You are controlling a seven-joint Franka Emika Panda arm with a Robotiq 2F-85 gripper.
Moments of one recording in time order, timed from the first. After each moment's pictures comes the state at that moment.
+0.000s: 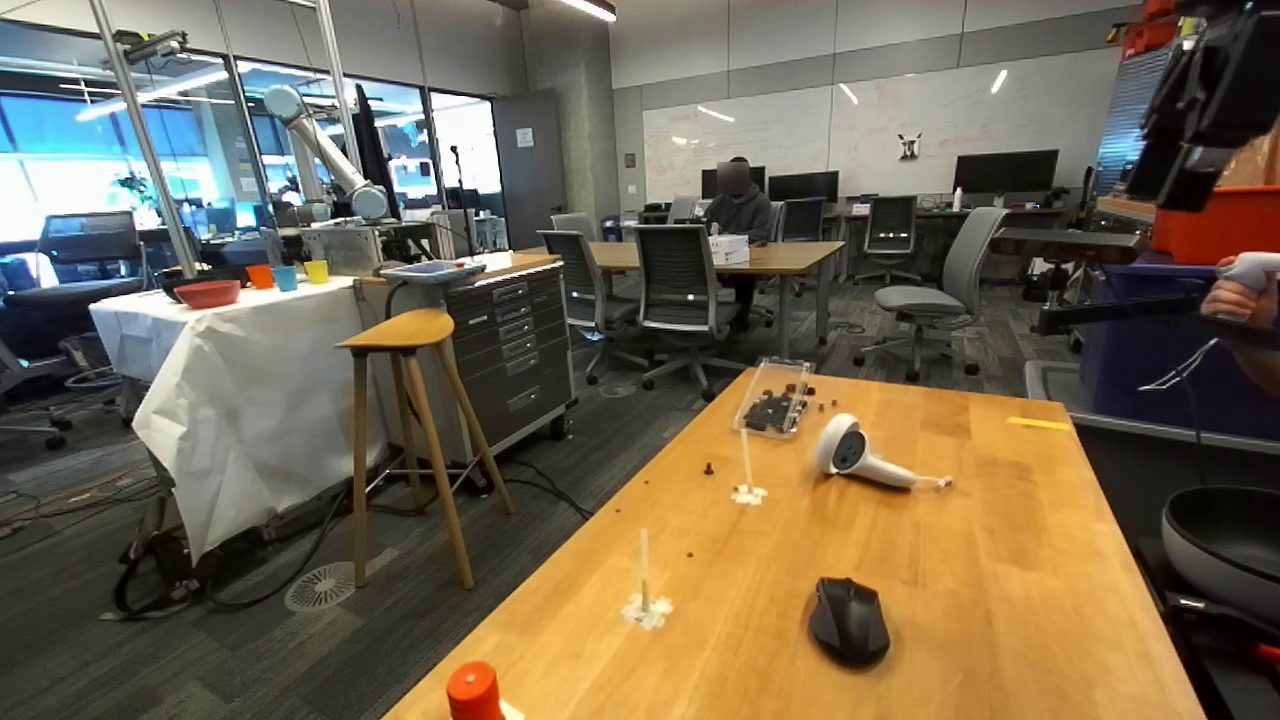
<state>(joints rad) 0.01 -0.85 0.02 -2.56 -0.09 1.88 0.04</state>
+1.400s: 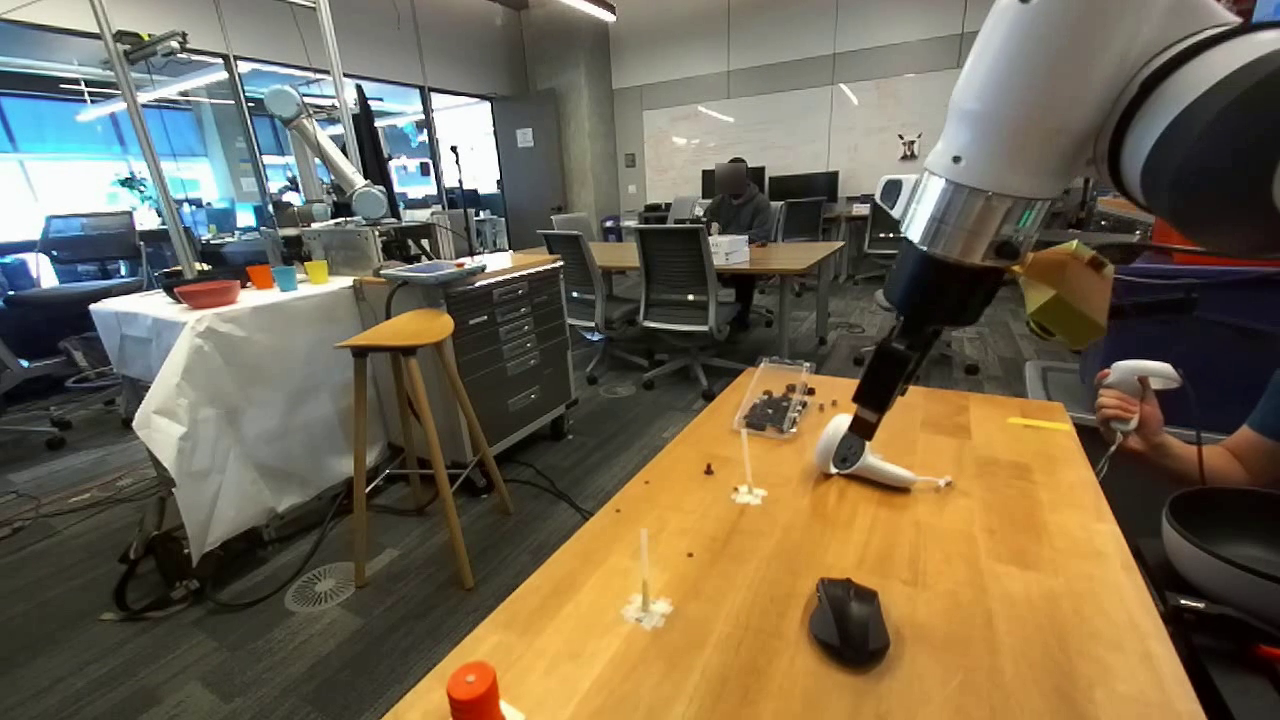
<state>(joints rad) -0.15 -0.17 0.22 -2.56 -0.36 2.64 0.53</state>
